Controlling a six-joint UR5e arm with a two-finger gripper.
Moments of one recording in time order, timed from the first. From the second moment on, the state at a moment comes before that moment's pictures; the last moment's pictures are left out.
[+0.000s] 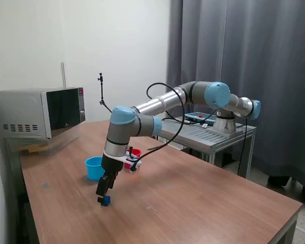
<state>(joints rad) 0.00 -0.28 0.49 -1.98 -1.72 -2.31</state>
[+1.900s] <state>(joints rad) 0.00 -0.28 0.51 -1.97 -1.66 -2.31</state>
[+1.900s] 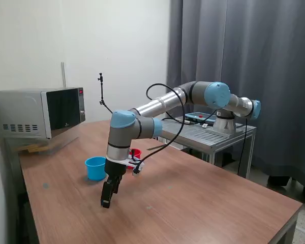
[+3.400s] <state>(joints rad) 0.00 -0.28 0.51 -1.97 -1.66 -2.31</state>
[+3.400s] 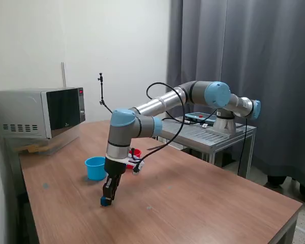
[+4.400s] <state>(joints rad) -0.09 -0.46 0.64 -1.93 -1.77 -2.37</state>
